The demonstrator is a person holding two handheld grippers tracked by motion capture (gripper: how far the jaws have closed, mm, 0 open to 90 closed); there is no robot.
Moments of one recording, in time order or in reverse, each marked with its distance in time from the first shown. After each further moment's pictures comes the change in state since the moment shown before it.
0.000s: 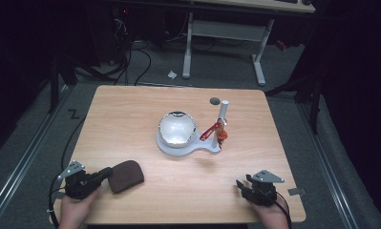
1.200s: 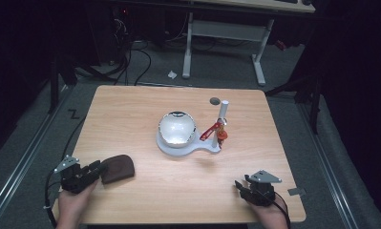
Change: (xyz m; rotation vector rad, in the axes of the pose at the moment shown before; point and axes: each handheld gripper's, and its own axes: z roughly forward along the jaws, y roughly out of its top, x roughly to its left) left arm 0.029 0.004 0.007 -0.005 0.096 -0.077; right arm 0.005 0.001 0.002 0.010 -0.002 -0.034
